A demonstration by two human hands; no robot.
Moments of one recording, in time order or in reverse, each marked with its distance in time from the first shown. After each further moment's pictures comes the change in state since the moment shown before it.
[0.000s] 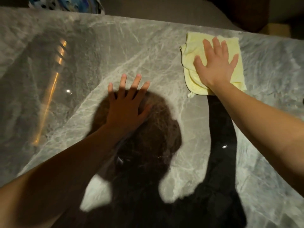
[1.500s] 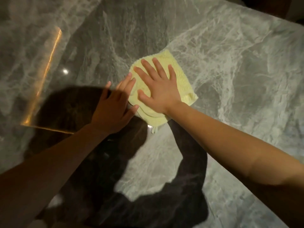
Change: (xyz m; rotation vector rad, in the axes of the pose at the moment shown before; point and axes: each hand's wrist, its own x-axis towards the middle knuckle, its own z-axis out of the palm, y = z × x) left_hand -0.195 -0.169 -0.010 -0.262 0.011 0.054; right_hand -0.231 -0.272 0.062 -0.094 -0.150 -0.620
